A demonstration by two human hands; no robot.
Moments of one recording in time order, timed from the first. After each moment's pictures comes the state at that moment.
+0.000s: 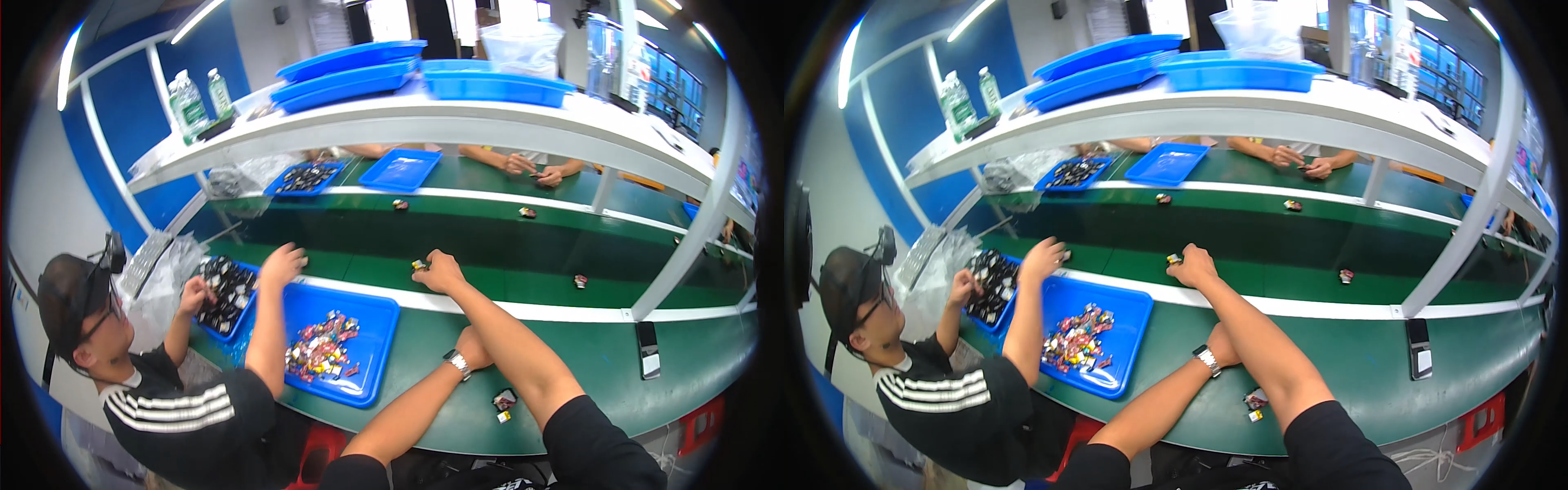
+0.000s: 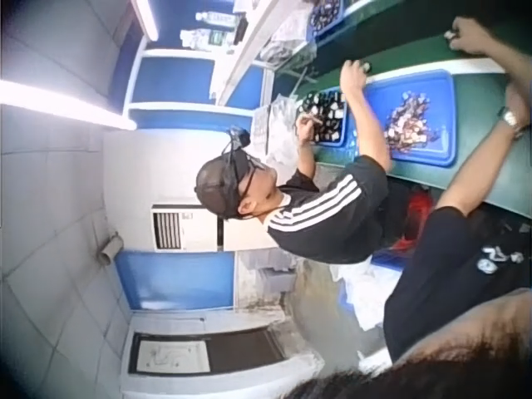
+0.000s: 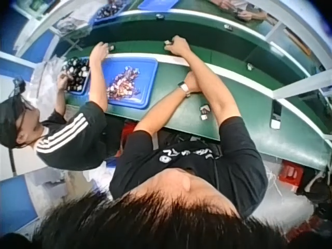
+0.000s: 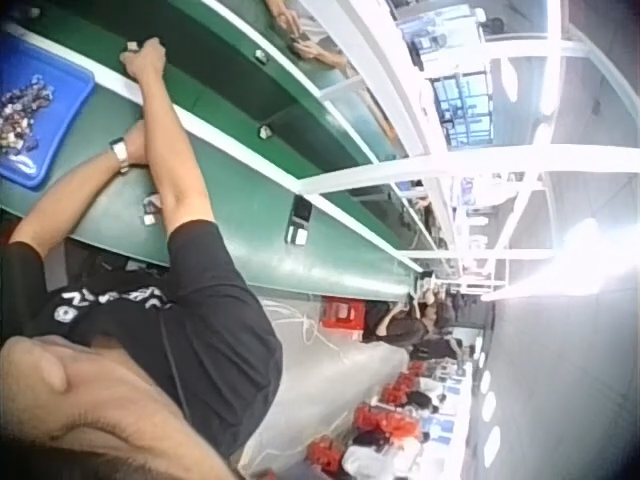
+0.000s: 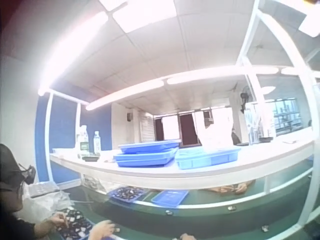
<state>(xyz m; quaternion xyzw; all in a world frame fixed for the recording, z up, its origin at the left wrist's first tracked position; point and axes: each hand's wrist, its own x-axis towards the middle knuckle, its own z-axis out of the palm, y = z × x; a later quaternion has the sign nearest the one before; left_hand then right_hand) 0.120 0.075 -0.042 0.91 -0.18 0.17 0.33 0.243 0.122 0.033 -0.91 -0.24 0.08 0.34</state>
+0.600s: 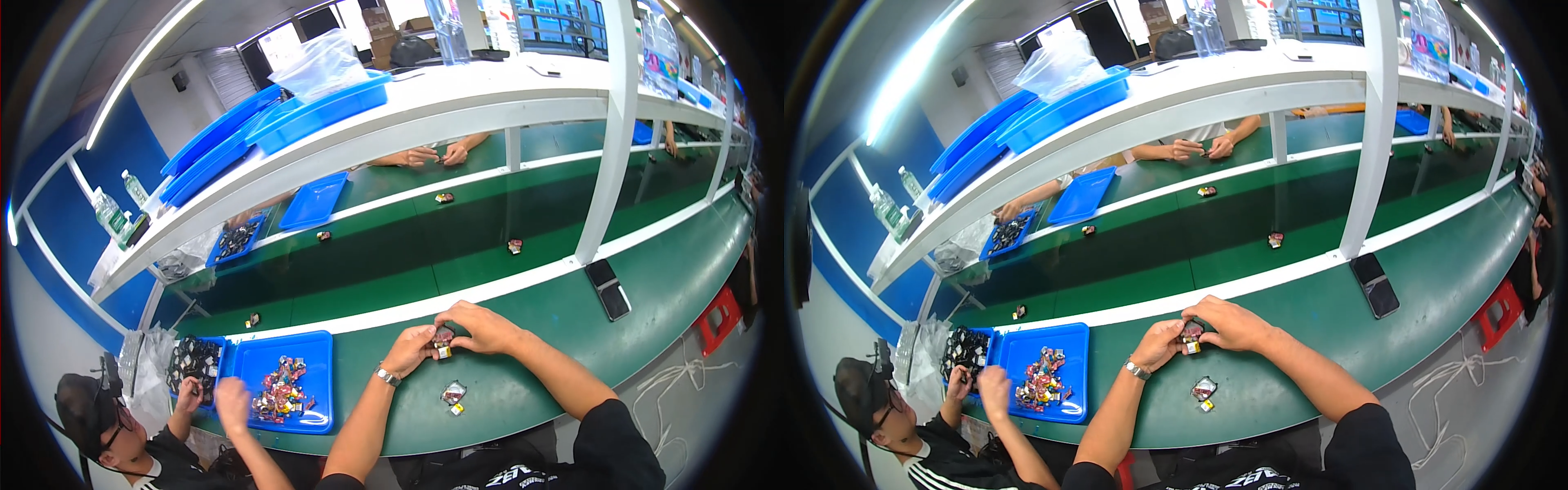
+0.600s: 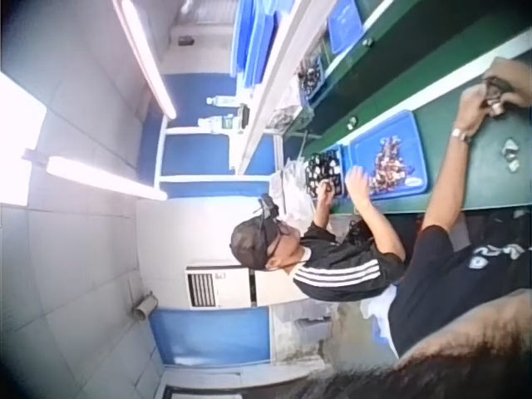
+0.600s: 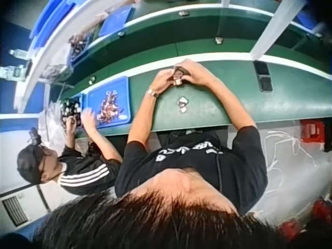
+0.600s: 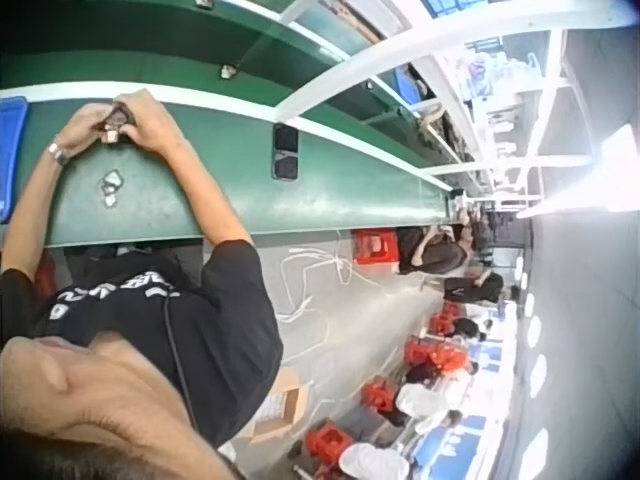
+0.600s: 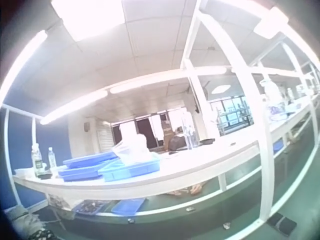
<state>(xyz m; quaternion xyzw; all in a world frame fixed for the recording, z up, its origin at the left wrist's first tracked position) 0.106 0.092 -0.006 0.55 -0.08 -0.23 0.80 0.143 -0.133 0.052 -0.77 -0.50 -0.03 0.39</state>
